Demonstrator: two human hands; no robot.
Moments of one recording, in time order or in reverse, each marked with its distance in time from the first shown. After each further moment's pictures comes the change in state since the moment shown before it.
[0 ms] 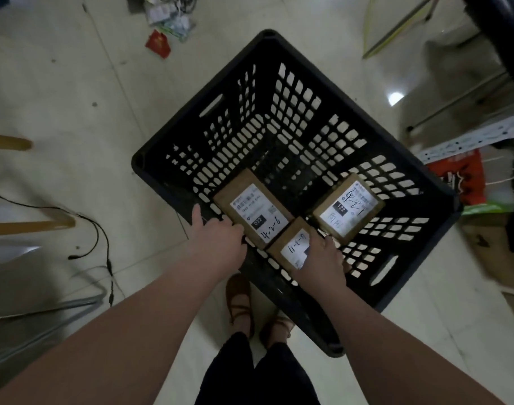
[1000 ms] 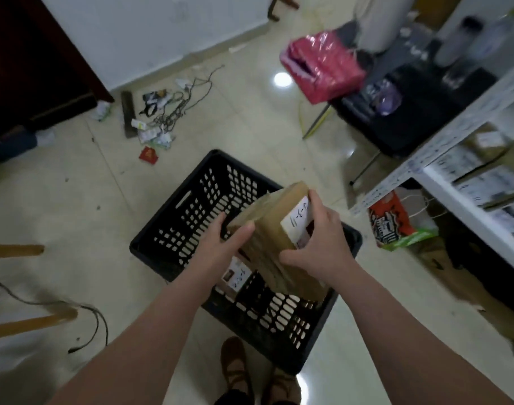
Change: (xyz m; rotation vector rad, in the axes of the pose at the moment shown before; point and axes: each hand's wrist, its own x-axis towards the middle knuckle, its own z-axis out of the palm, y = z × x) left_hand -0.067 0.074 -0.169 -1.313 0.066 -0.065; right_hand -0.113 0.000 -0.219 0.392 0.316 -0.358
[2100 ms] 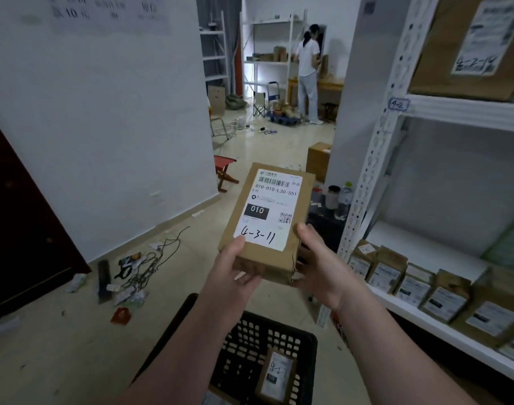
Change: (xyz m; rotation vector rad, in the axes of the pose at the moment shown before) left_hand -0.149 0.198 0.017 -0.770 -0.261 0.335; right_hand -0.136 -0.135 -0.180 1.083 0.044 -0.159
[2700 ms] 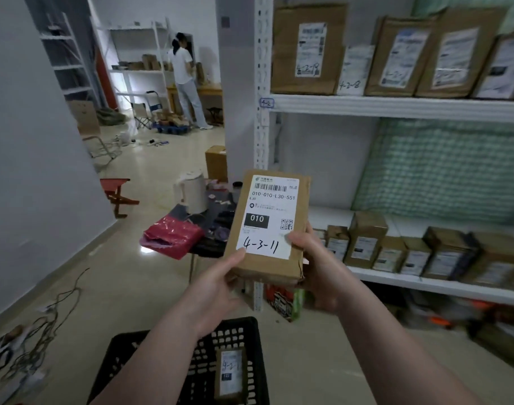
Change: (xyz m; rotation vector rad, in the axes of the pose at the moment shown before) left_hand -0.028 -0.026 0.042 0.420 -0.736 -0.327; right_hand -0.119 0.015 -0.048 0.005 0.364 -0.250
